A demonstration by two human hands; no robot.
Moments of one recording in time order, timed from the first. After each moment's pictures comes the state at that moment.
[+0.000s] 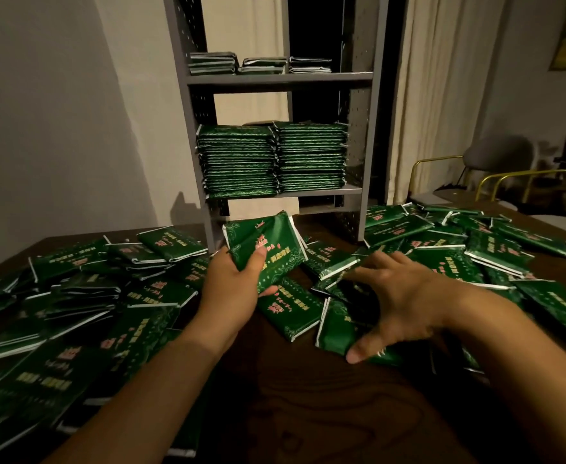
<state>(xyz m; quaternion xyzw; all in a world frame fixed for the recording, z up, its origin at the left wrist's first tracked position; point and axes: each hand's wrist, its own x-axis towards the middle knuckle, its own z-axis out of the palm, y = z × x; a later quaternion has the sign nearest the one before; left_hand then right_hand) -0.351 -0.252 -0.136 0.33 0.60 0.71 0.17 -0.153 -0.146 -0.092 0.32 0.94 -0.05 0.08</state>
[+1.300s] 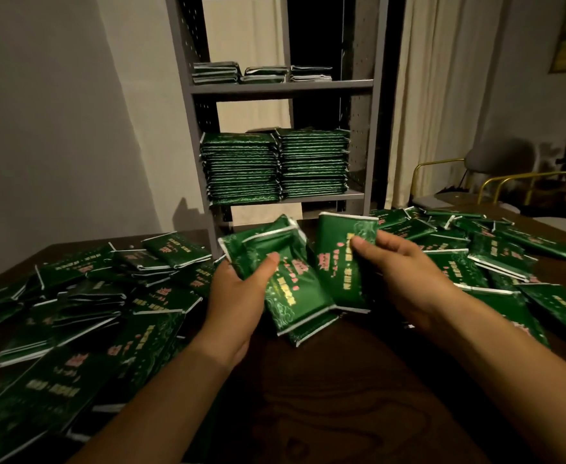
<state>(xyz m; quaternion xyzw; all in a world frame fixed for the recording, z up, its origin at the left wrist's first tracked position) -0.335 -0.261 -0.128 0.29 0.59 0.72 0.22 -0.174 -0.138 -0.108 0.25 0.58 -0.69 -0.35</state>
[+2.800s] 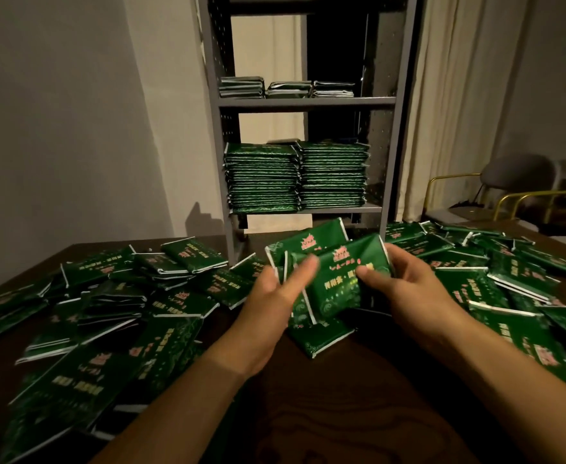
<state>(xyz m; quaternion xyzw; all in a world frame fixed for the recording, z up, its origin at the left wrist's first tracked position) -0.325 -0.268 -0.120 0.34 0.58 0.66 0.34 -0.181 -0.141 -0.116 0.24 0.64 -0.64 -0.34</state>
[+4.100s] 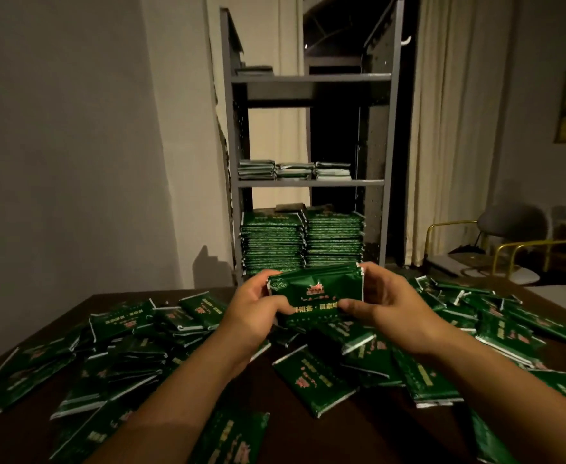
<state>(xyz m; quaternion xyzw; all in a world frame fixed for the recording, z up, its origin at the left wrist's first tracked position) -0.354 -0.282 -0.045 0.37 0.63 0.64 0.25 -0.181 -0.154 -0.042 0.17 0.77 -0.53 -0.32</state>
